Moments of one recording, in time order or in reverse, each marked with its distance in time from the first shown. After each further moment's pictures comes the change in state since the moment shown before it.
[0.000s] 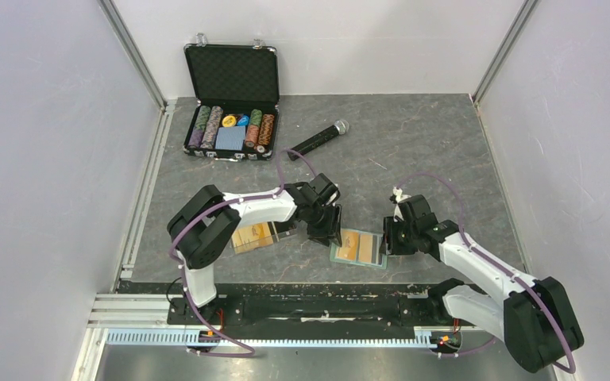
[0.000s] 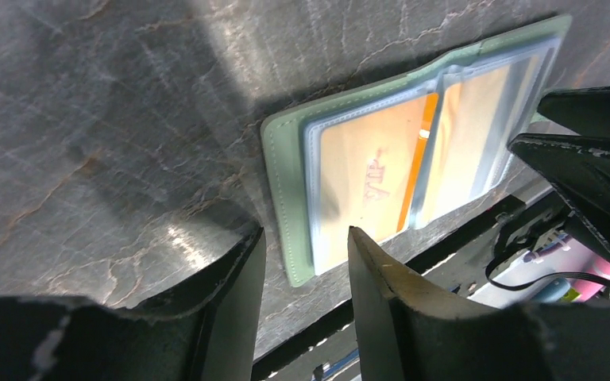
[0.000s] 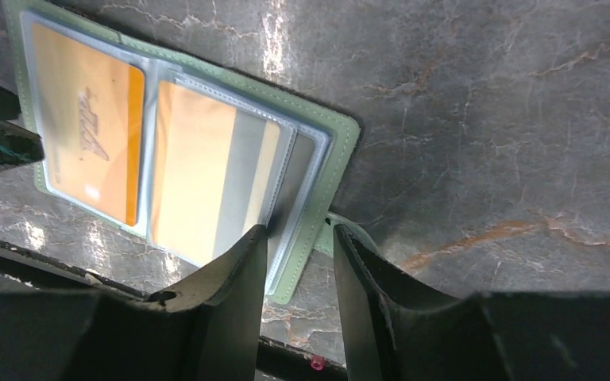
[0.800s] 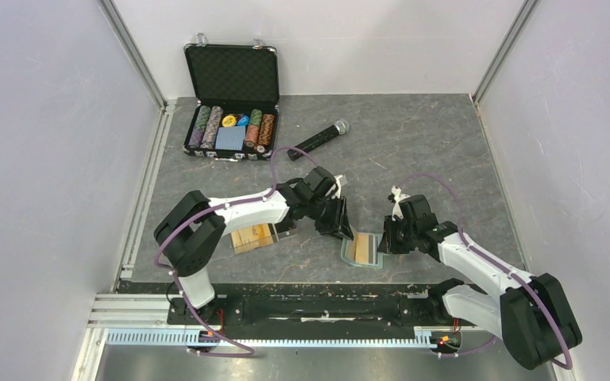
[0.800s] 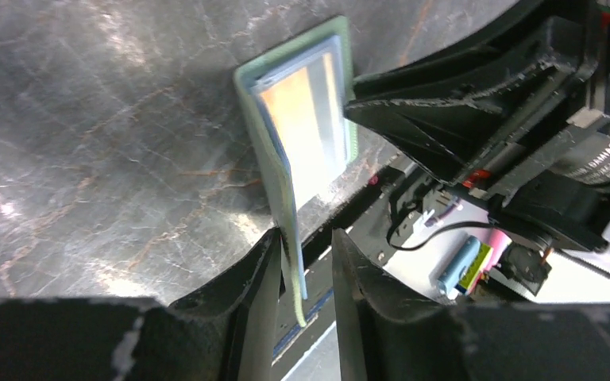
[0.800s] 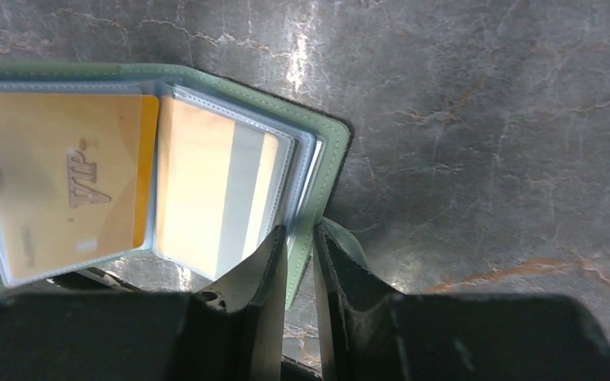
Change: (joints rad) left arm -0.001 -0.097 -0.027 0.156 0.142 -0.074; right arm -0.017 0.013 -0.035 0.095 -0.066 -0.010
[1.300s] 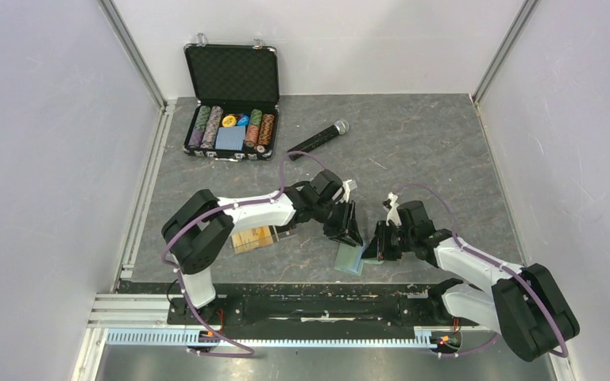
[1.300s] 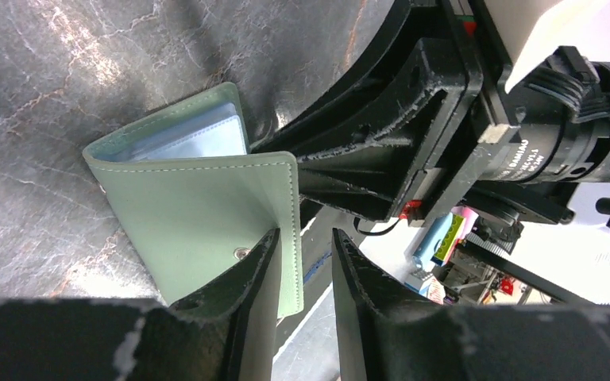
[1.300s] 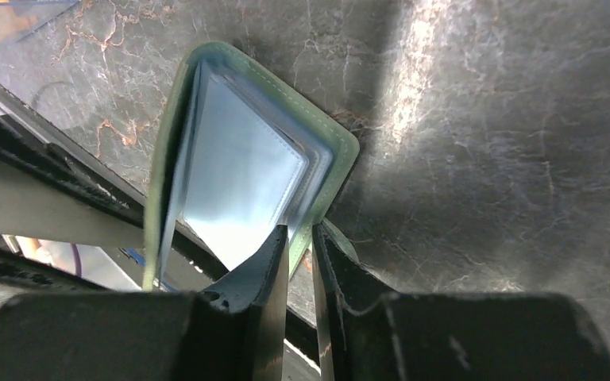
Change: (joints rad) left arm -0.035 0.040 0.013 0.081 0.107 -0.040; right arm 0.014 0.051 -0.100 0.237 -0.267 0.201
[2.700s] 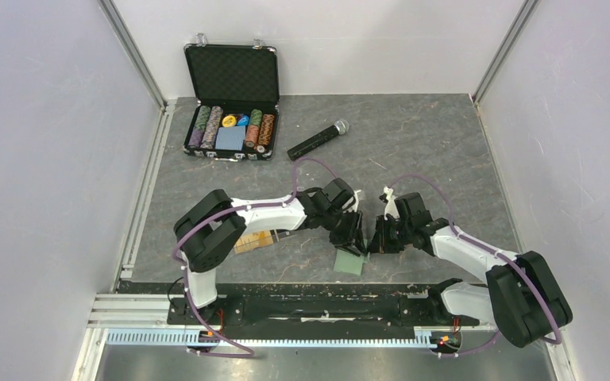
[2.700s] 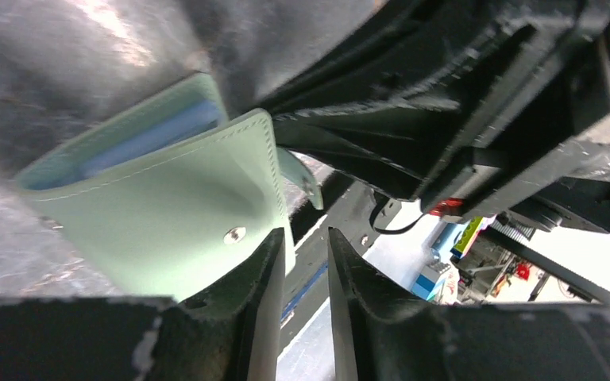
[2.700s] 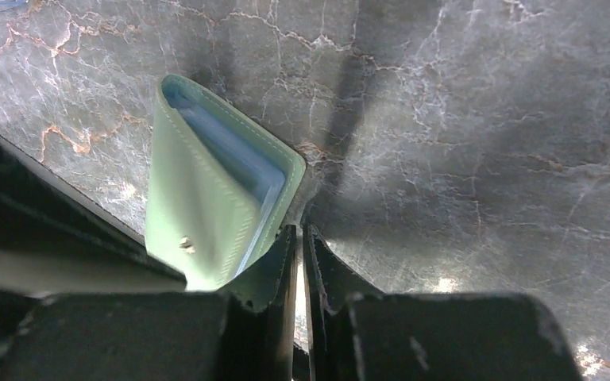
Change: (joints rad) left arm -0.058 0.076 0.043 -0.040 -0.029 0.003; right arm -0.025 0.083 0.098 -0.103 0.060 -0.156
